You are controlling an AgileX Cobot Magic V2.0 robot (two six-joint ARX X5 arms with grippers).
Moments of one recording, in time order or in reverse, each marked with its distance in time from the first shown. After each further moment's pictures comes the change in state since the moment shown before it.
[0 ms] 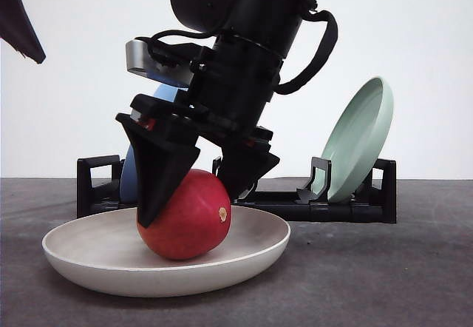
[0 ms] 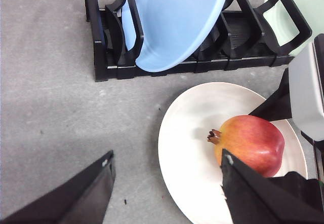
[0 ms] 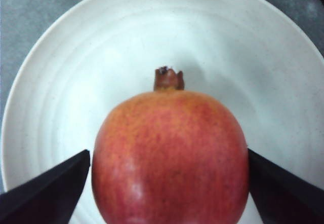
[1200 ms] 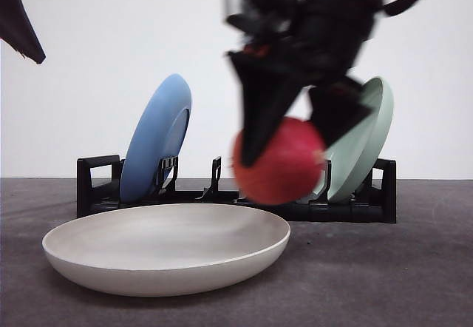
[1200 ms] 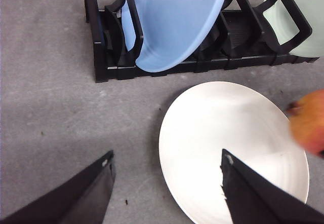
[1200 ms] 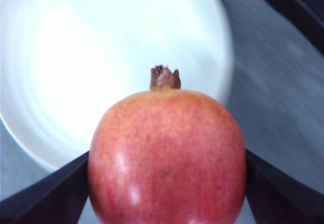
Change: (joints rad) left_arx 0.000 0.000 0.000 0.000 0.000 0.008; right_arx -0.105 -0.206 -0.062 -0.174 0.002 0.026
